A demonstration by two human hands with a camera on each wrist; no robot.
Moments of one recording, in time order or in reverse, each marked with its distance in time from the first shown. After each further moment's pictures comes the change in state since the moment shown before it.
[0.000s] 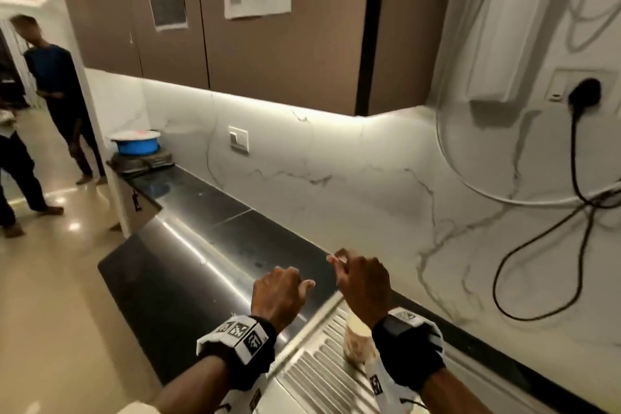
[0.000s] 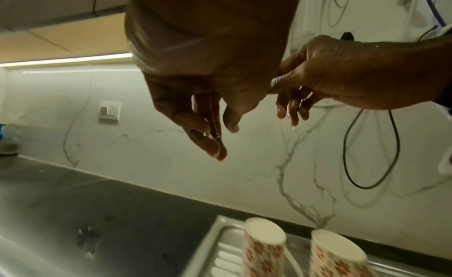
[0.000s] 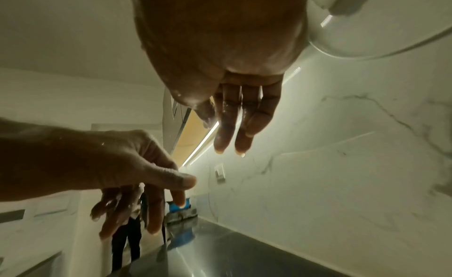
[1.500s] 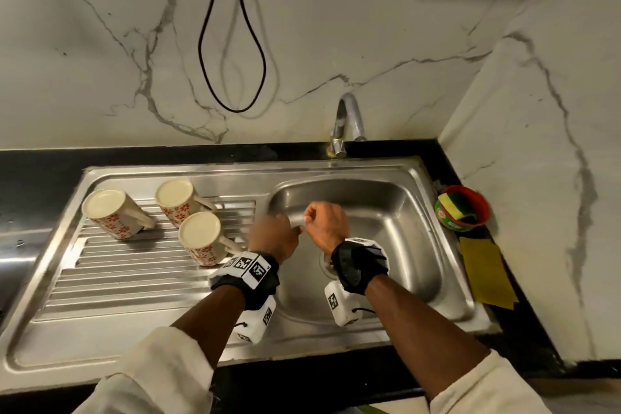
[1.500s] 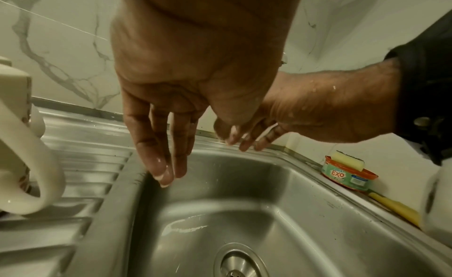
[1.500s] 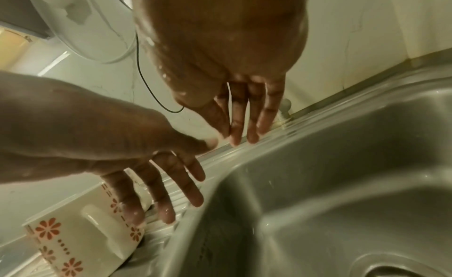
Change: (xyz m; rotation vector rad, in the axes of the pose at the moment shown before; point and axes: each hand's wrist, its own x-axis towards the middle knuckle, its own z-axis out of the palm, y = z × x) left_hand -0.180 0.323 0.196 0.105 -0.647 0.616; right_hand -0.300 0.273 -0.056 0.054 -0.121 1.032
